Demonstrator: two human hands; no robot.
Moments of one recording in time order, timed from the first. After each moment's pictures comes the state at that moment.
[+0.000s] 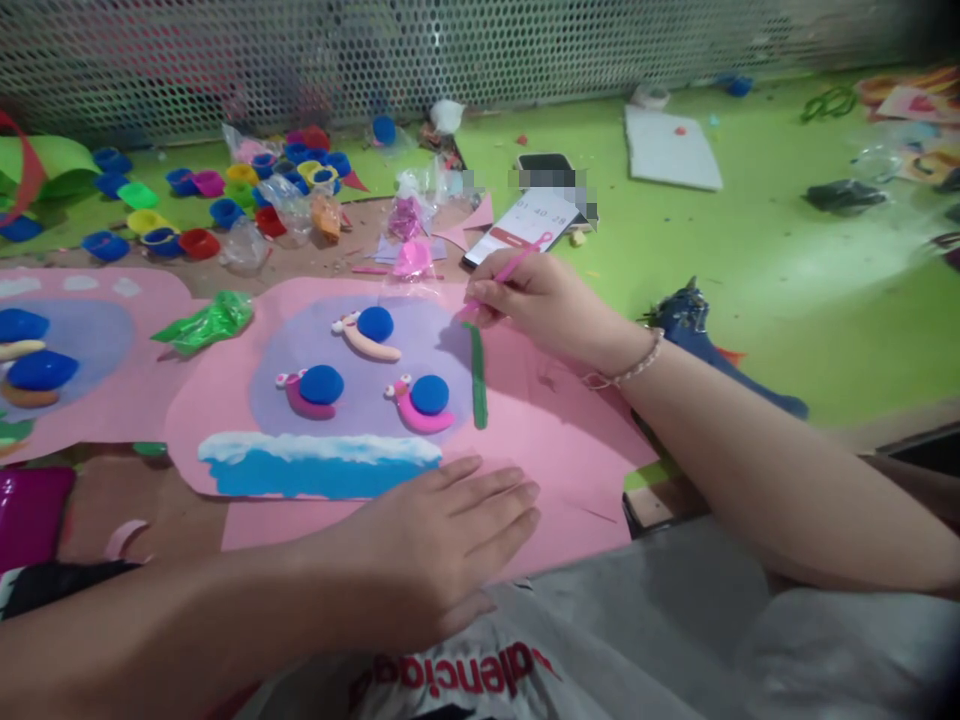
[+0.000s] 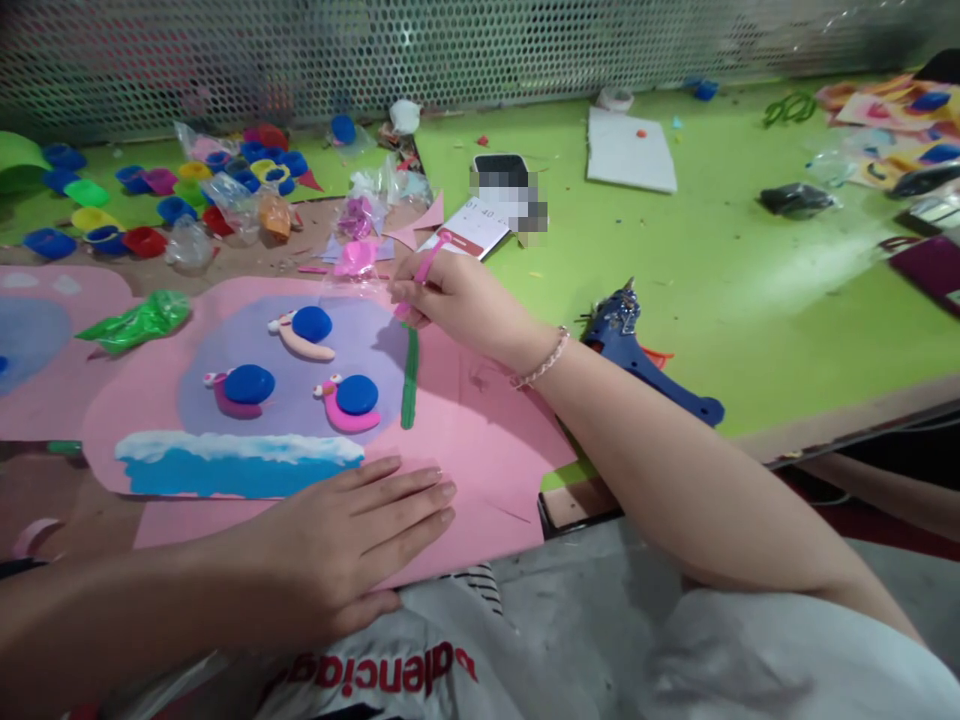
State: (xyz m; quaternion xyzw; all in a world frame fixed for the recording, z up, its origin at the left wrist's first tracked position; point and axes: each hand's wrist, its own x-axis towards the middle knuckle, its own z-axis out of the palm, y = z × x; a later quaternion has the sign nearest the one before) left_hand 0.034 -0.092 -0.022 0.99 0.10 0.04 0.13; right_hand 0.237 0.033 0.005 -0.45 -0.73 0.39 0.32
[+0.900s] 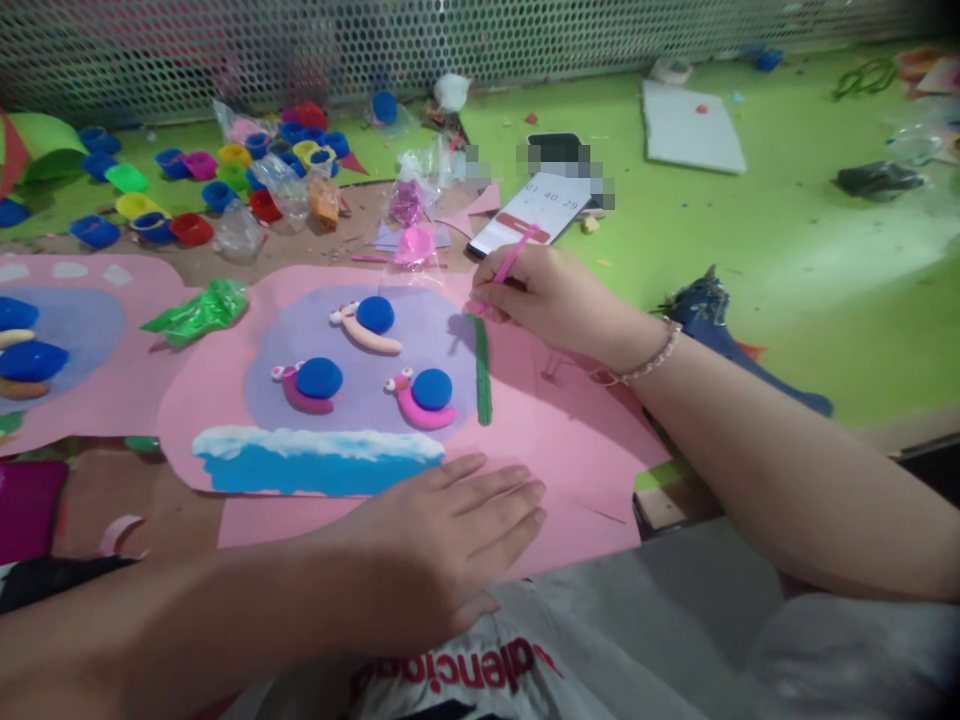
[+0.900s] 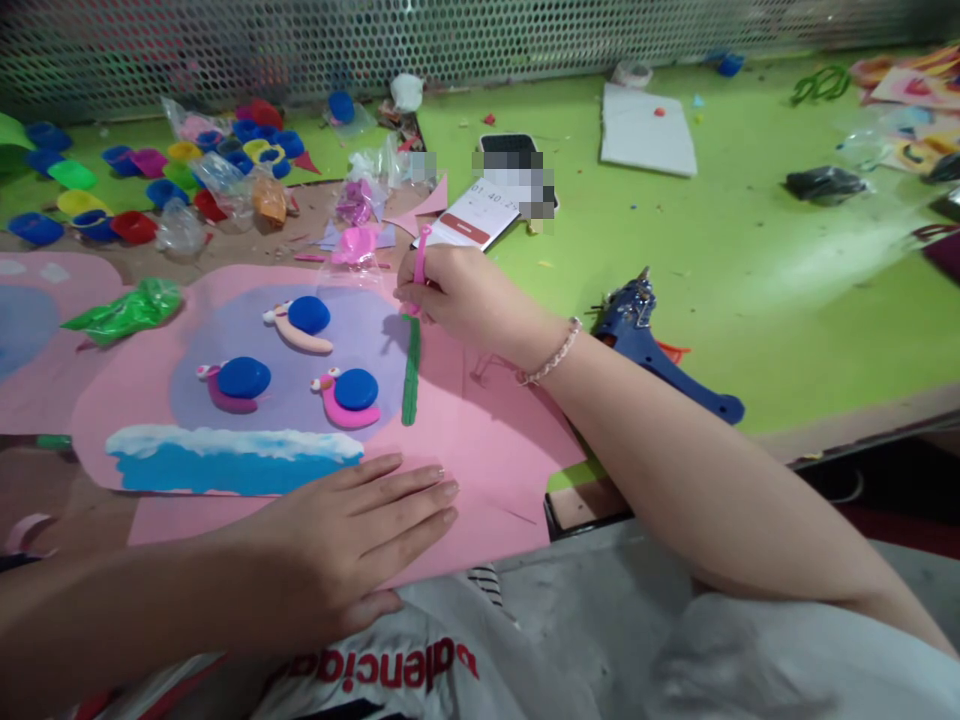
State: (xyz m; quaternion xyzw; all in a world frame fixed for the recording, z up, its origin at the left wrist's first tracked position) left_hand 0.036 -0.096 -0.024 0.98 0.12 0.06 0.15; right_hand 0.239 0.035 0.005 -0.46 -0.81 0.26 0.25
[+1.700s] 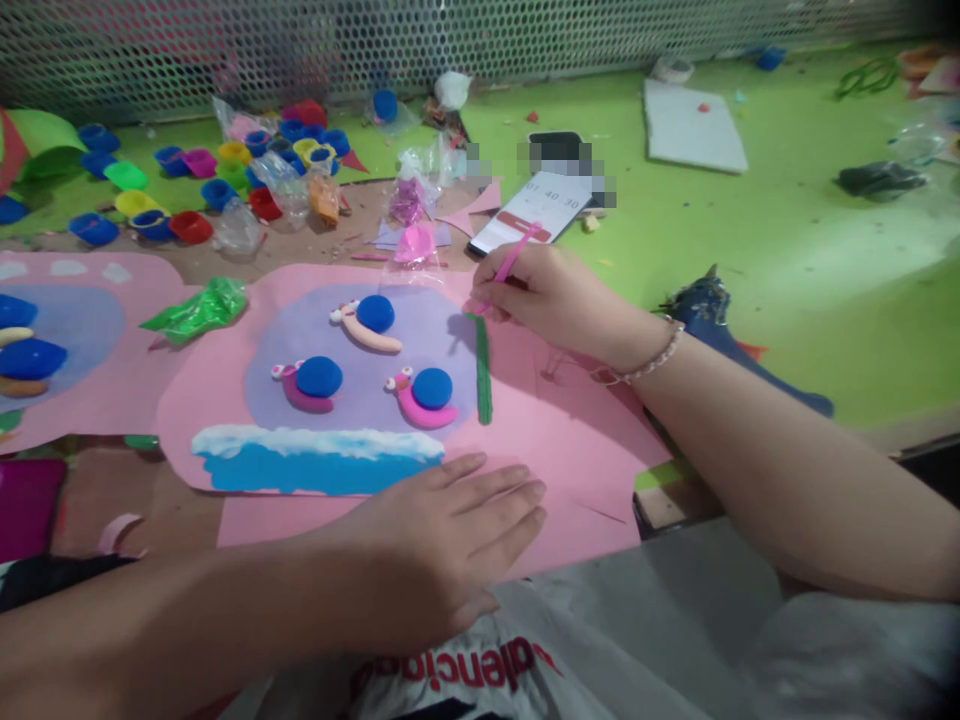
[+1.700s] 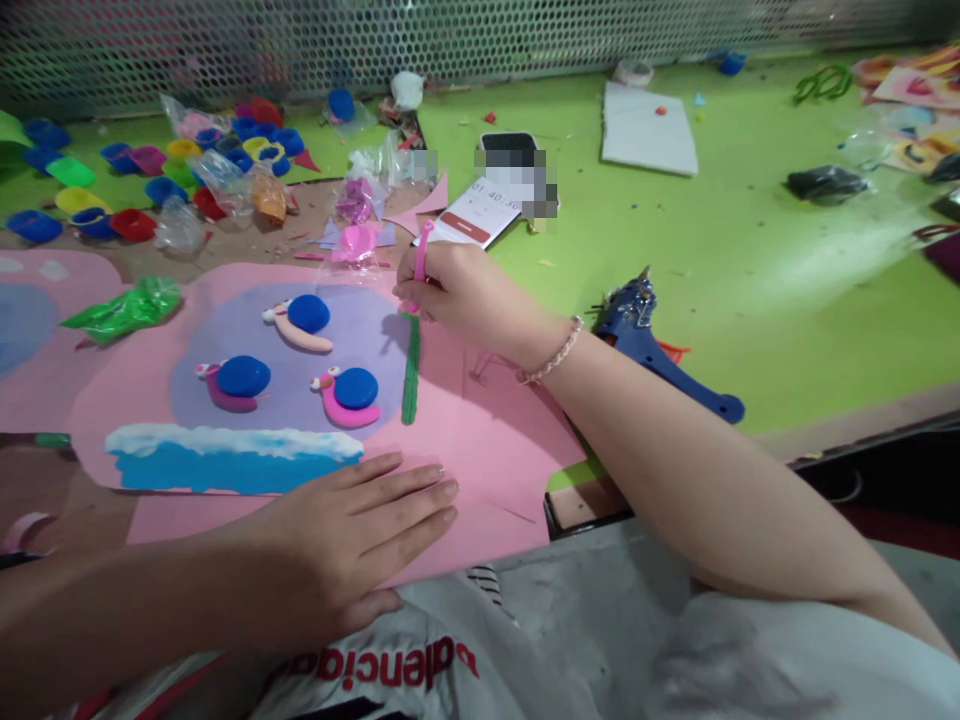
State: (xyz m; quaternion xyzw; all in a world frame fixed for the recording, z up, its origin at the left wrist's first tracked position) left_hand 0.037 -0.094 -0.019 0.98 0.12 0.05 0.15; right_hand 0.240 0.035 0.006 -0.46 -0.81 0.26 0.25
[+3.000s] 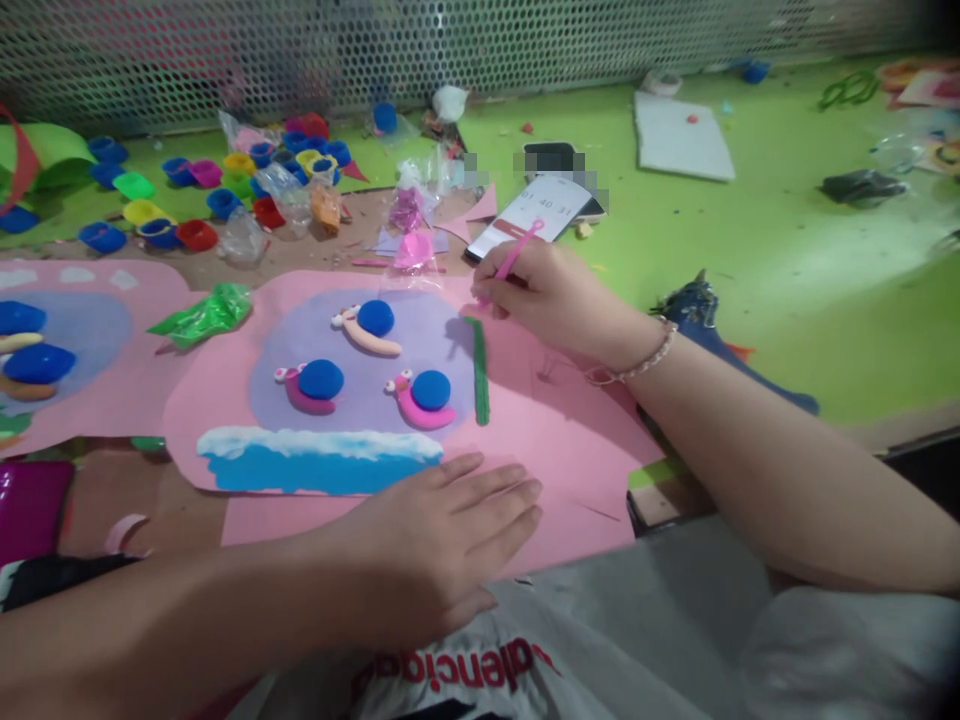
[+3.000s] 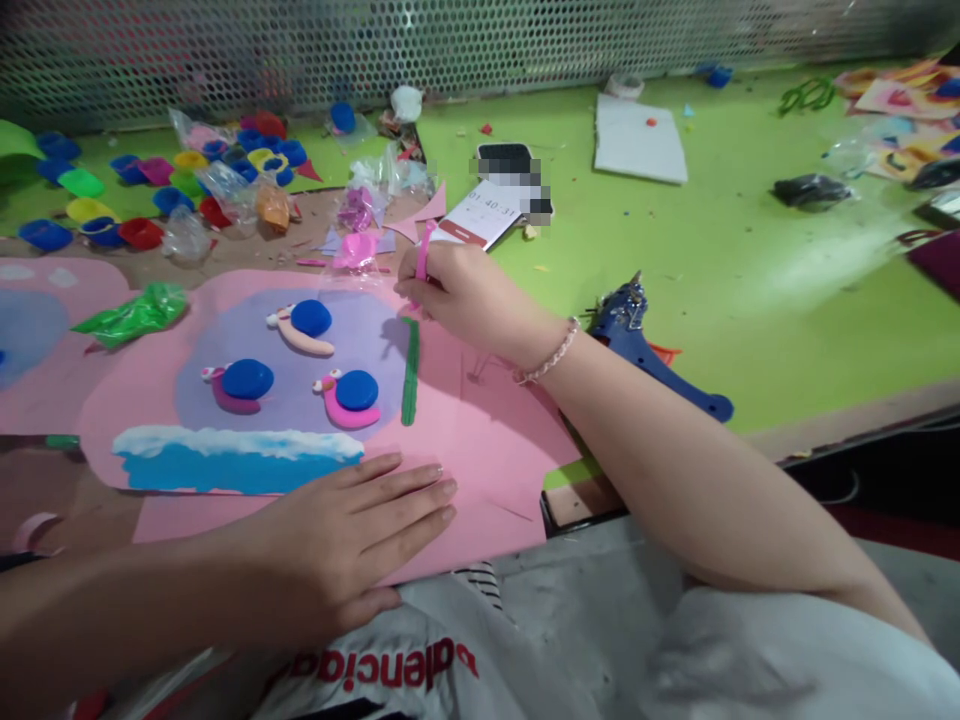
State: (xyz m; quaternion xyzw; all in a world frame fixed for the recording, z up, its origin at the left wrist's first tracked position) left_hand 0.036 -0.093 -0.021 0.98 0.12 0.05 0.14; right_hand 0.240 0.033 0.010 -0.48 -0.79 0.27 0.27
